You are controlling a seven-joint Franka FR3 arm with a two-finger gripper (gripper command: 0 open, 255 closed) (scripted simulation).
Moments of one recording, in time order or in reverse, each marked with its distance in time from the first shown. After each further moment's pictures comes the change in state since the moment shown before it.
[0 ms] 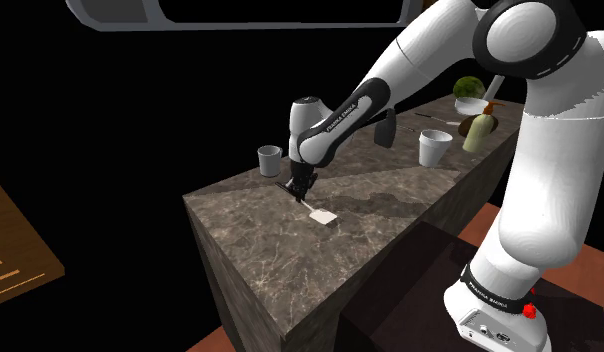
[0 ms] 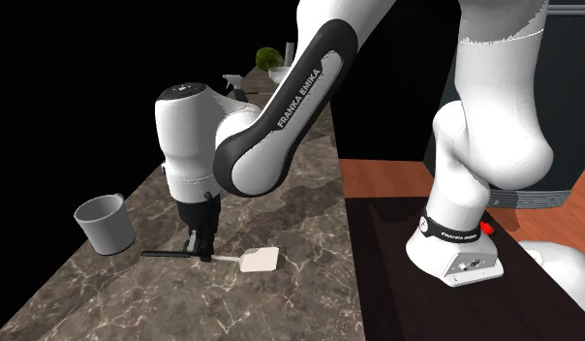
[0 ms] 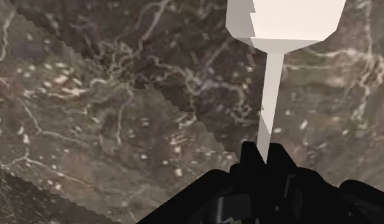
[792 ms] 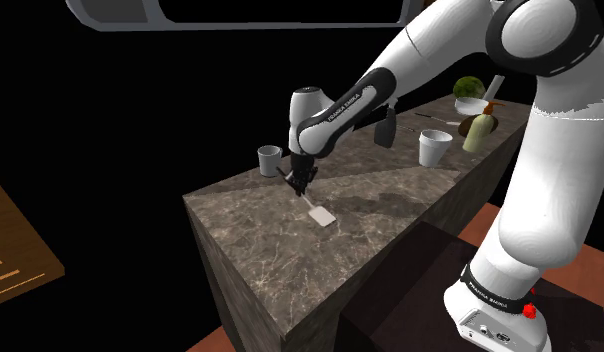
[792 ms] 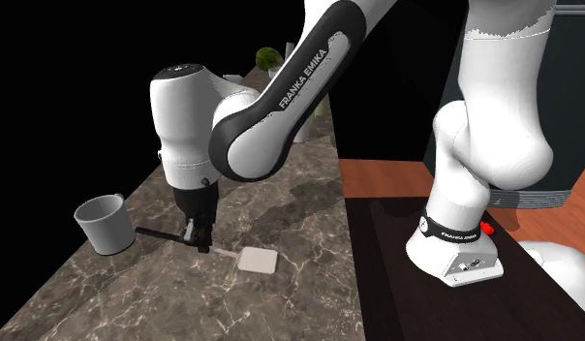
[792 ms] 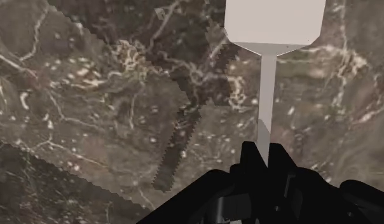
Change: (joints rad) arm -0.005 -0.050 0.005 0.012 0.017 -0.061 -0.014
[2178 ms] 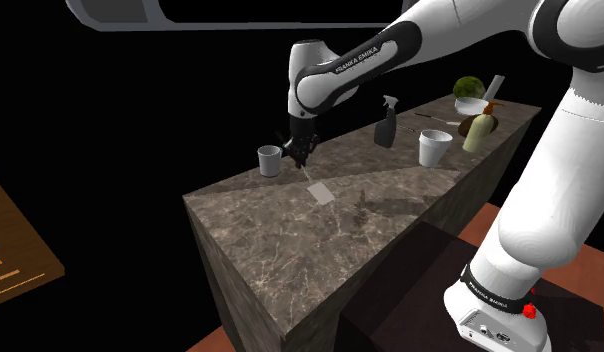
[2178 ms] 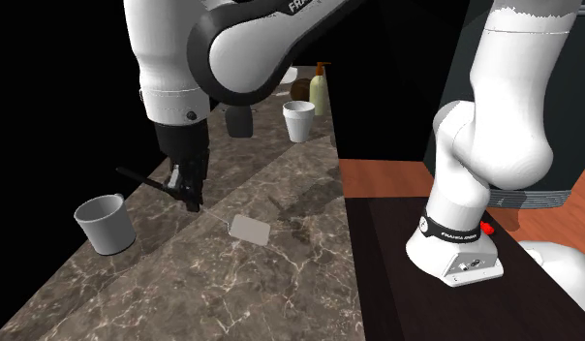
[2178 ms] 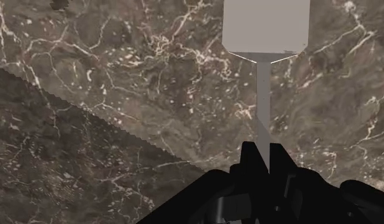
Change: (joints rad) arm -0.004 -0.159 0.007 0.108 0.045 -0.265 -0.033
